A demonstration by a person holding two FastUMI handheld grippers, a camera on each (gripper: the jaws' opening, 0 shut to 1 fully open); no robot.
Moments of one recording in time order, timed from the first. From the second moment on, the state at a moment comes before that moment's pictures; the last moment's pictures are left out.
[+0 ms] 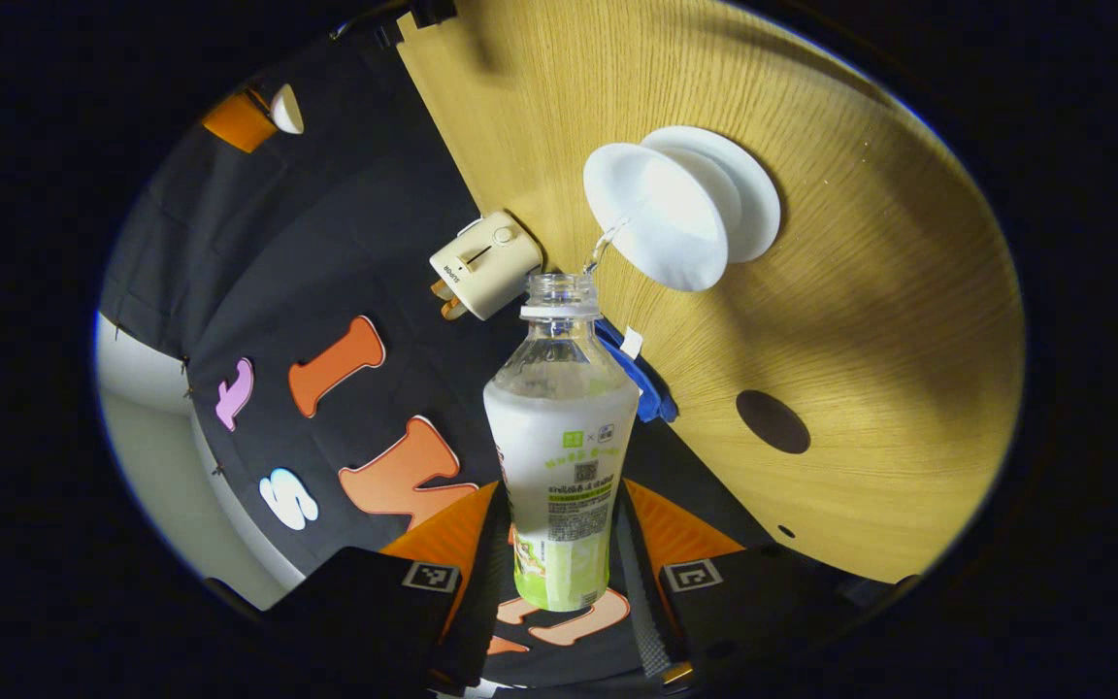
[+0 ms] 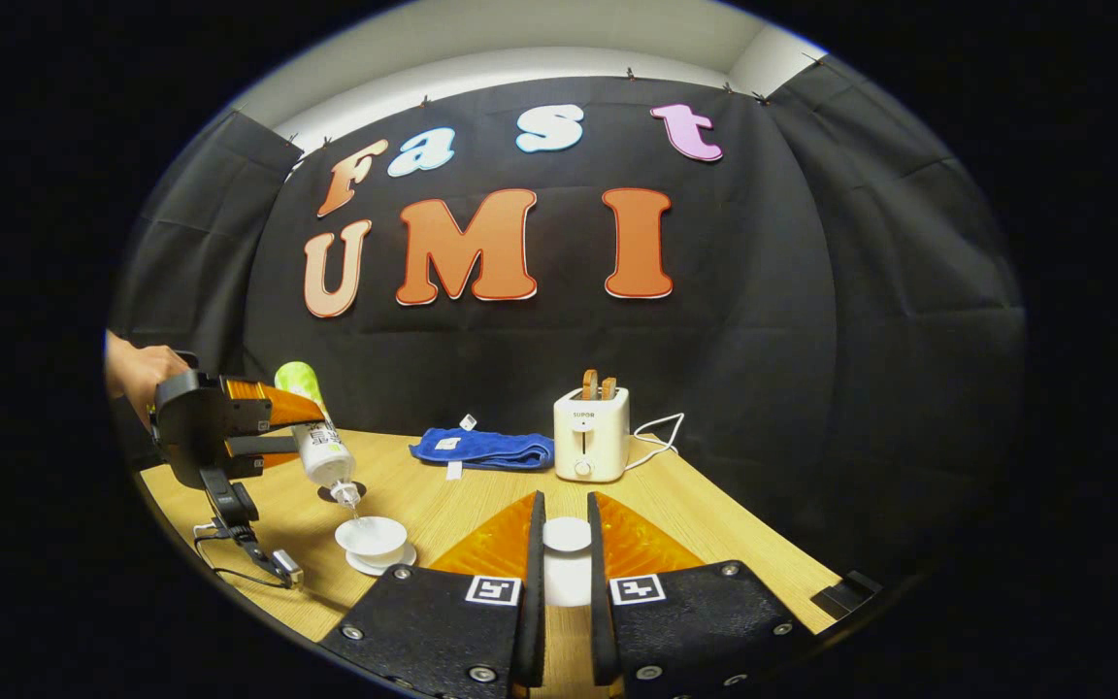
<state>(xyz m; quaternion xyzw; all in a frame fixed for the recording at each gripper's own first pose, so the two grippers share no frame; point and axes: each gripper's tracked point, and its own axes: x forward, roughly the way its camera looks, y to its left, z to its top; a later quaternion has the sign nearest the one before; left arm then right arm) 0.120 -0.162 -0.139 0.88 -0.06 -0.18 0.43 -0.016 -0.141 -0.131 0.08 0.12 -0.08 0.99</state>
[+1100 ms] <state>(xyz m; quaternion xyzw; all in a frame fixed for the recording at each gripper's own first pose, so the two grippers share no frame) 0.118 -0.167 -0.186 0.77 -0.05 -0.23 0.59 0.001 -0.098 -0.137 0.10 0.11 -0.03 0.99</state>
